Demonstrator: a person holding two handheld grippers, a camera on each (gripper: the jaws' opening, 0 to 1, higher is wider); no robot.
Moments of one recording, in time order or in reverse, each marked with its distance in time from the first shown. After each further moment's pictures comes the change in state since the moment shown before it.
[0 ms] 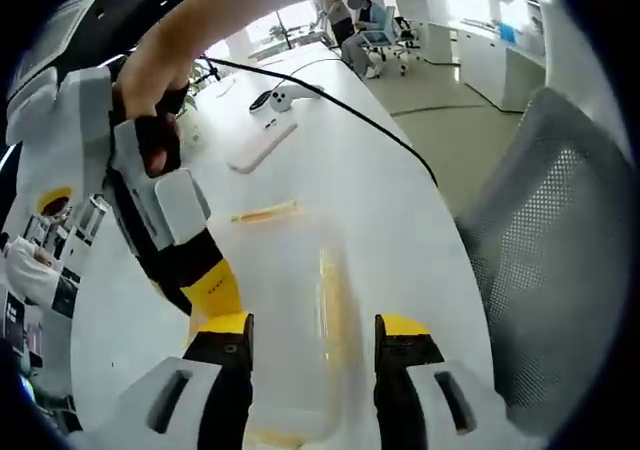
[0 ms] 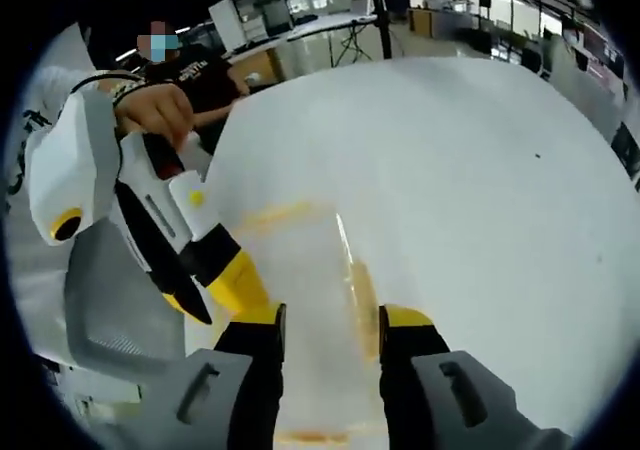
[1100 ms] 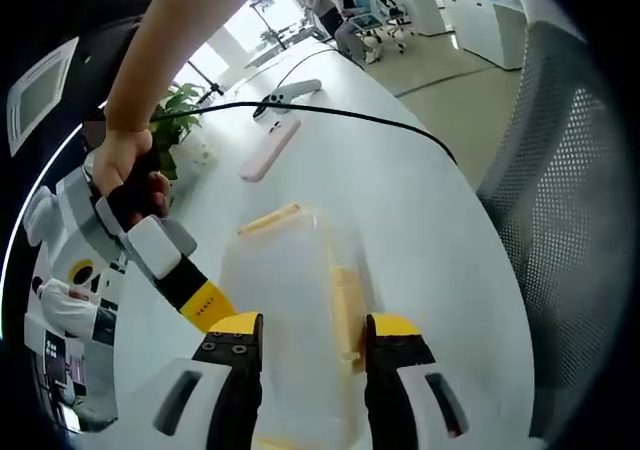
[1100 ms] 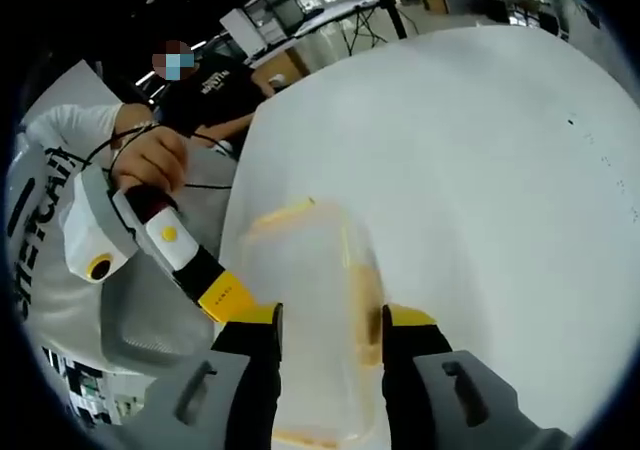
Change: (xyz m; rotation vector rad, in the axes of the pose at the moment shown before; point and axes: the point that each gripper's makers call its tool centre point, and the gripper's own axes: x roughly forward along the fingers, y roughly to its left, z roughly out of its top) left arm 0.010 0.006 -0.001 0.158 0.012 0.150; right arm 0.011 -0.003 -0.005 0.109 0.022 0.209
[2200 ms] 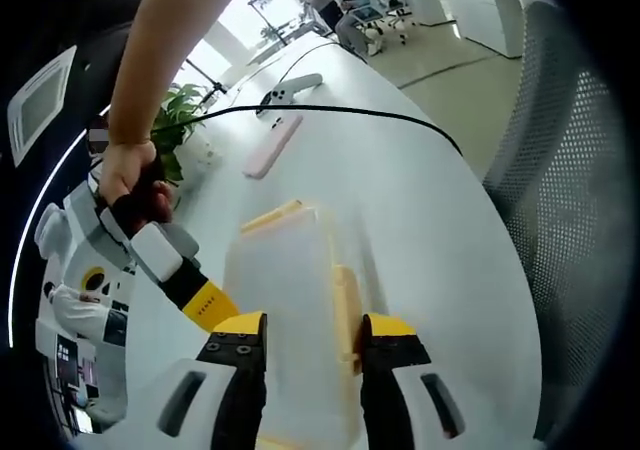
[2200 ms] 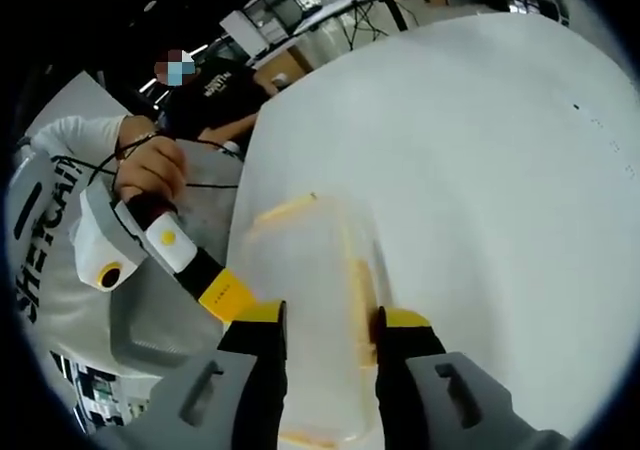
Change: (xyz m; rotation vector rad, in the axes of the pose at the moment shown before) left arm 0.000 0.001 -0.001 0.035 0.020 0.038; right arm -0.002 -0.010 0.001 0.044 -0.017 0.033
